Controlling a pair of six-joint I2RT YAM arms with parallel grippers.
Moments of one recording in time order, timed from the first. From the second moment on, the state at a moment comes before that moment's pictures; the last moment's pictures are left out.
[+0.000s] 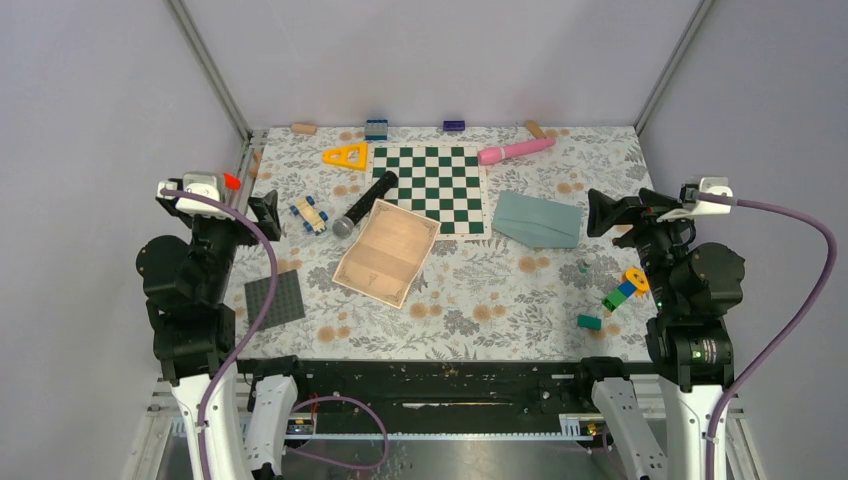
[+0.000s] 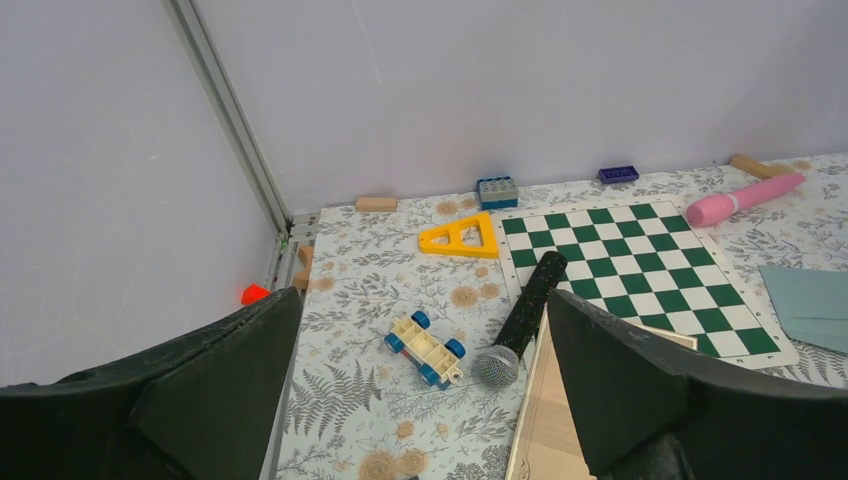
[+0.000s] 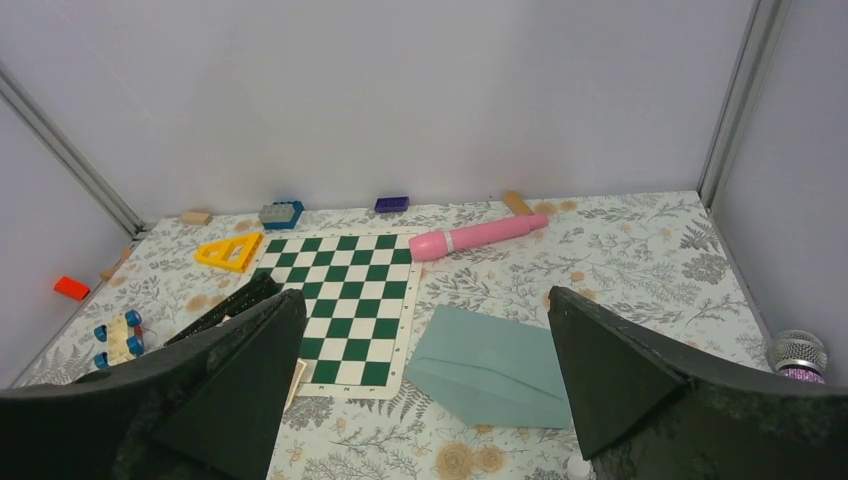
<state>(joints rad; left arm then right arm) 0.18 0.60 1.11 -0.45 0.27 0.07 0.02 0.56 1.06 -0.41 -0.10 0.19</state>
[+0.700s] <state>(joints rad) 0.19 0.61 1.11 -0.45 0.31 0.09 0.02 0.57 1.00 -0.39 -0.14 0.12</state>
